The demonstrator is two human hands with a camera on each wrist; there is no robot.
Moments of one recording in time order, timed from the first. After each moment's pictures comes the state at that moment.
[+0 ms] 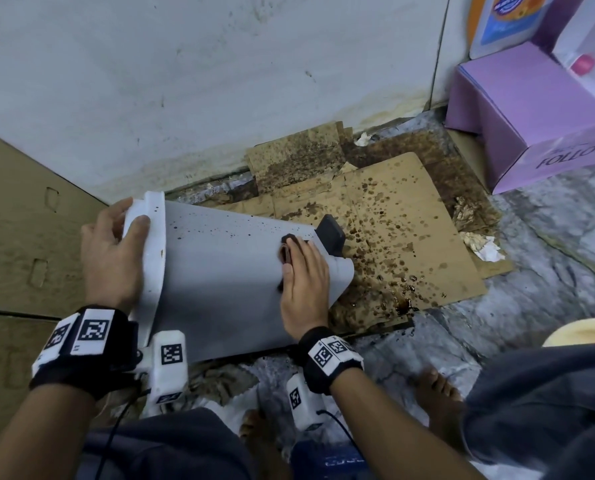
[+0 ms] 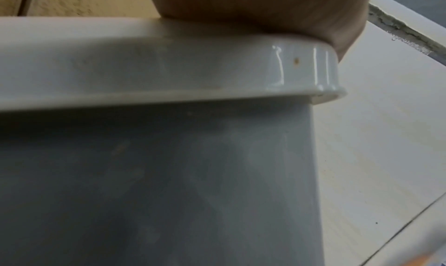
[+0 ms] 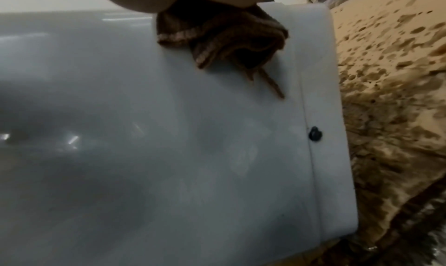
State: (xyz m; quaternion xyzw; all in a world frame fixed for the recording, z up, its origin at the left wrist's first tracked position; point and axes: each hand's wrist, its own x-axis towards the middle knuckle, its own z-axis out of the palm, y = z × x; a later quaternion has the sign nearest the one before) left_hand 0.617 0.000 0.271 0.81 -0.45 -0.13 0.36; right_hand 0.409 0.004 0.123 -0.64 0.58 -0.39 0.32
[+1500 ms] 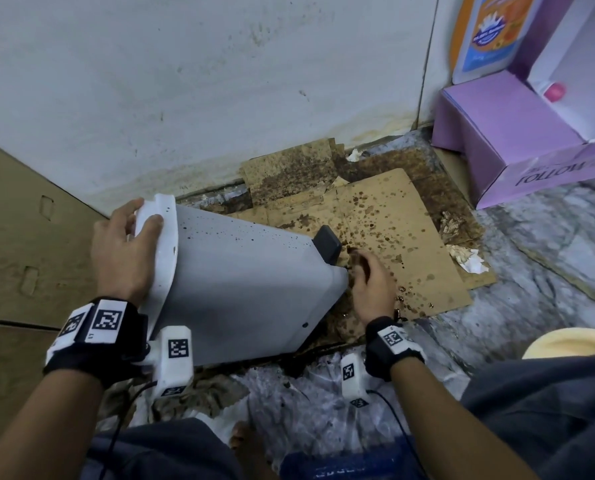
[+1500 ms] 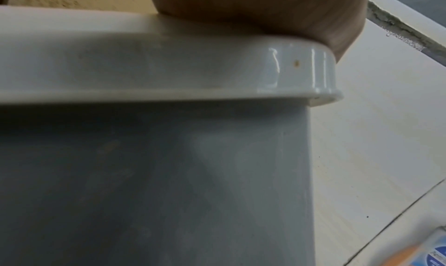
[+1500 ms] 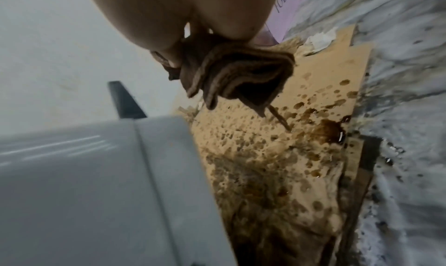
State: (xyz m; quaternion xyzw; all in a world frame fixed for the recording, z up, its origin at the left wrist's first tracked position) left_hand 0.600 -0.011 0.277 0.82 -0.44 -0.13 0.34; right_hand 0.297 -0.032 0.088 -0.53 0.68 -0.37 0.34
